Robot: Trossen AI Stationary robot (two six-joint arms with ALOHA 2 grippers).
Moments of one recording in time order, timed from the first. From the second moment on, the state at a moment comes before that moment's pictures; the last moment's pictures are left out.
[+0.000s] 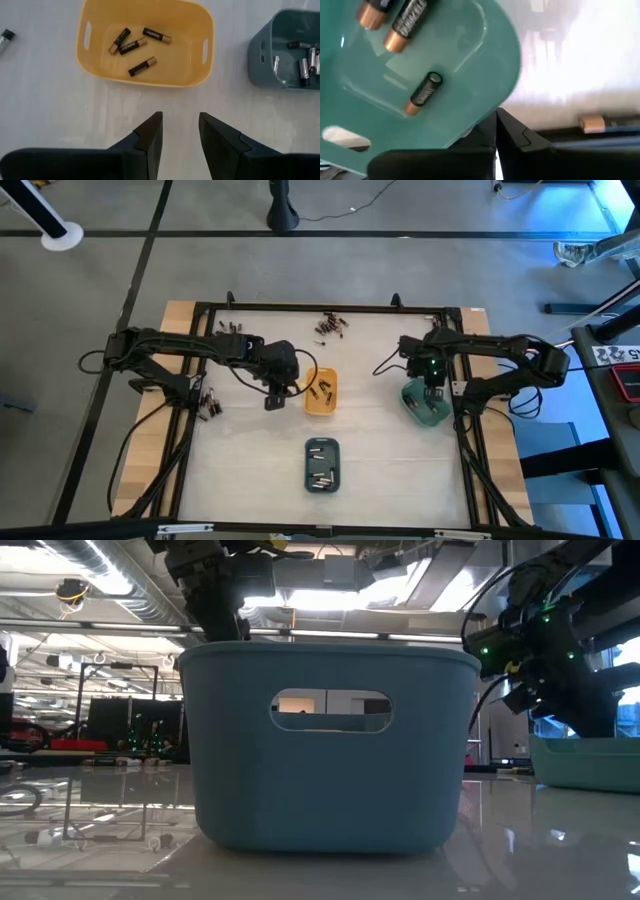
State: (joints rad) left arm 0.09 1.45 1.10 -0.72 0.09 -0.02; right arm -0.48 1.35 0.72 -1.18 -0.04 -0.28
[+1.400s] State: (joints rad) left arm 0.10 1.45 1.10 -0.71 0.09 -0.01; right arm -0.79 1.38 0.80 -1.17 0.23 -0.61
